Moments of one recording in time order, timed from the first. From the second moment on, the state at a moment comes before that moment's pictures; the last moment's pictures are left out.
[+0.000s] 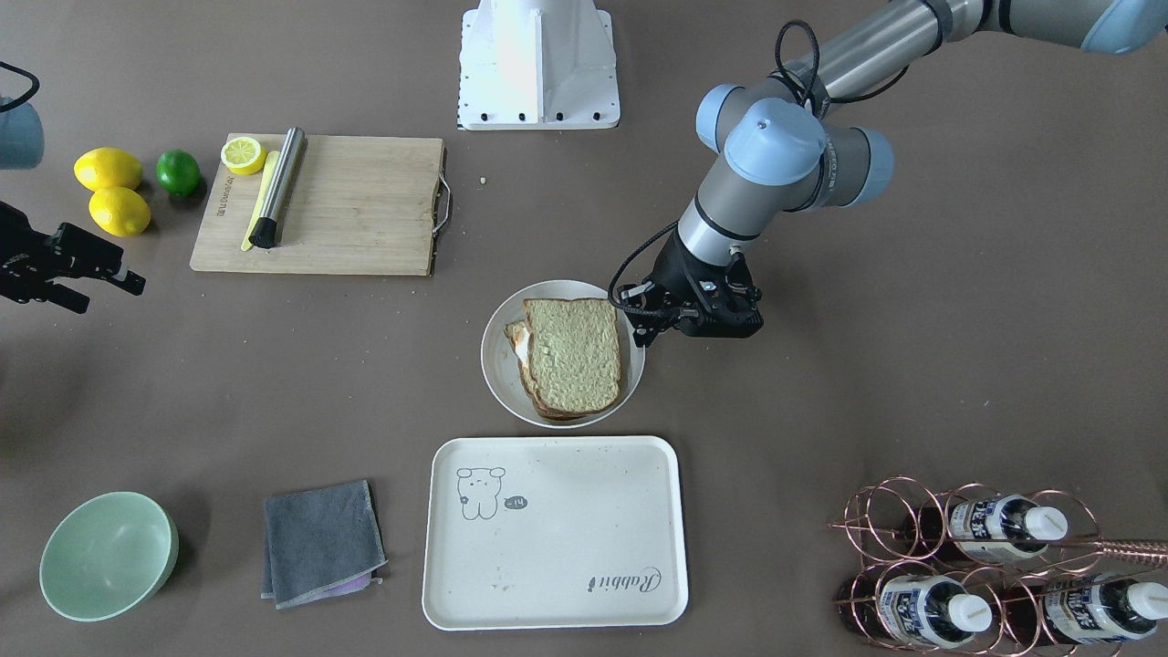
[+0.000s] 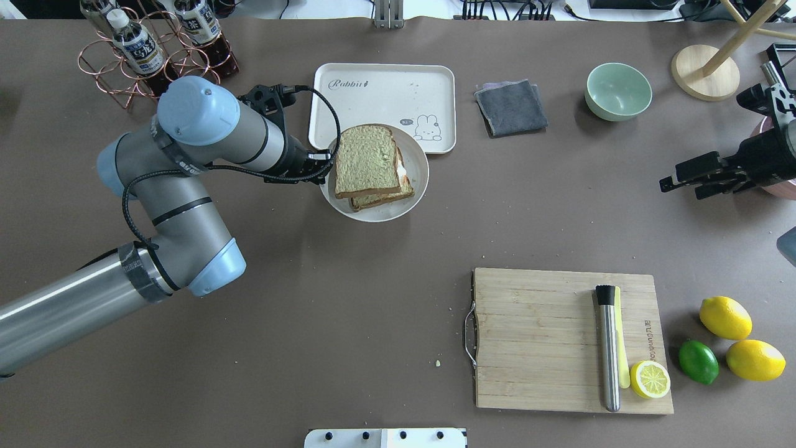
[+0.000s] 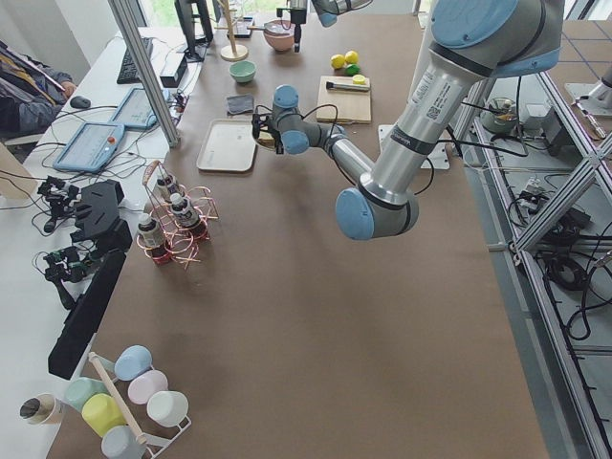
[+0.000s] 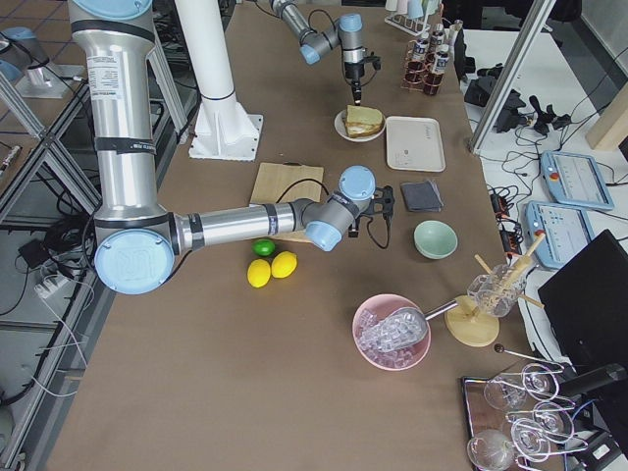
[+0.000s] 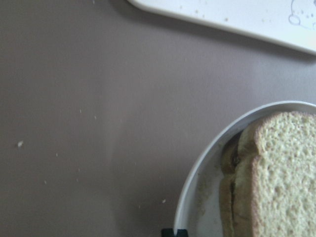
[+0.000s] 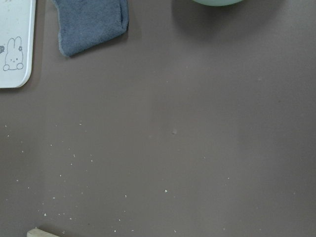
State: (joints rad) left arm -0.71 -2.24 -1.44 -2.09 -1.98 -1.35; right arm 1.13 -1.58 1.64 -0.78 2.49 0.89
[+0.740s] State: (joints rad) left arm -0.80 -2.52 -0.94 -2.29 -1.99 -1.36; right arm 1.14 -1.70 1.71 -0.78 2.46 0.82
